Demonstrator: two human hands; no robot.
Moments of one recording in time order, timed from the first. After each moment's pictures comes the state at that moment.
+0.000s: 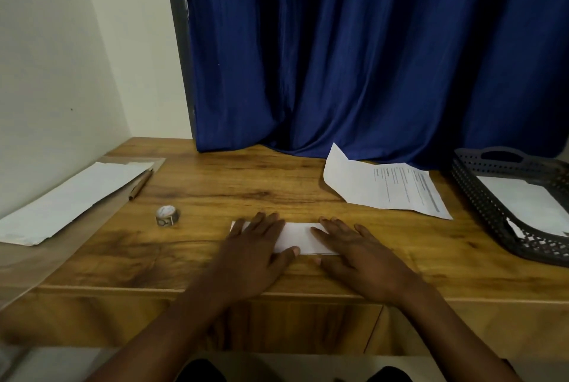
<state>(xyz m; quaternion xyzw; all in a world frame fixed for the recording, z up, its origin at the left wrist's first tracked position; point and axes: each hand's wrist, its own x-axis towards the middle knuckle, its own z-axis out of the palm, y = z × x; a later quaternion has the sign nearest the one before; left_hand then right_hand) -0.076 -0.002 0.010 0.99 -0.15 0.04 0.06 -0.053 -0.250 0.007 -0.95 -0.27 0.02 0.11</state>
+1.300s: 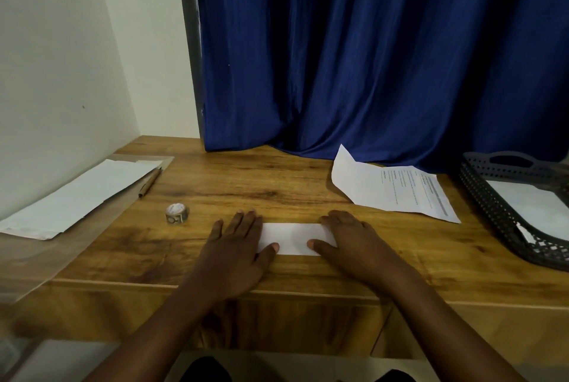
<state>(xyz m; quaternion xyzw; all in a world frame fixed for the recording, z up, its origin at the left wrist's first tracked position) -0.076 0.032 -0.002 1.00 -0.08 0.01 0.05 -0.039 -0.209 0.025 -0.98 -0.17 0.02 0.11</state>
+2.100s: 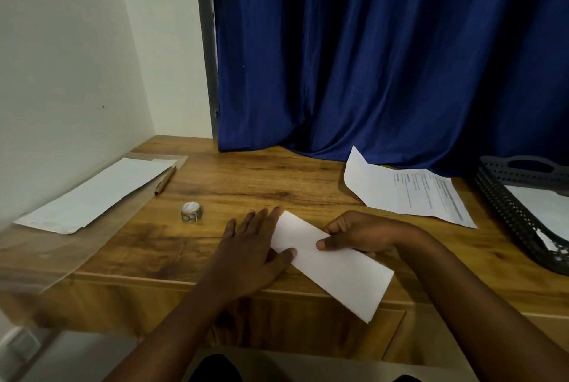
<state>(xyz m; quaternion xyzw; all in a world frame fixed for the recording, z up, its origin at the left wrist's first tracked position) -0.078 0.035 -0.004 0.99 -0.10 0.05 0.12 -0.019 -0.205 0.069 -0.89 -0.19 0.29 0.31</state>
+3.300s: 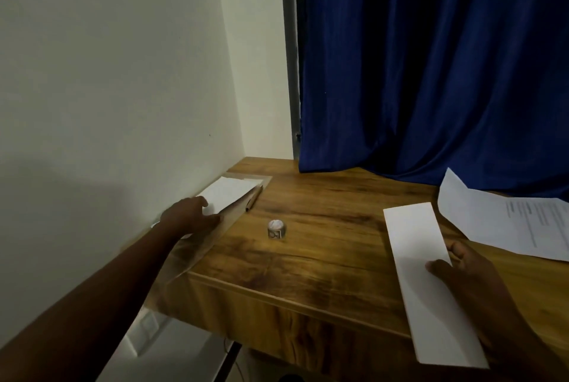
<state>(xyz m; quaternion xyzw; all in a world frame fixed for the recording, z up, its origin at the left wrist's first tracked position) -0.058 0.315 0.048 0.96 0.26 0.06 0.08 -0.045 -0.197 0.013 -0.79 -0.07 -0.01 0.61</state>
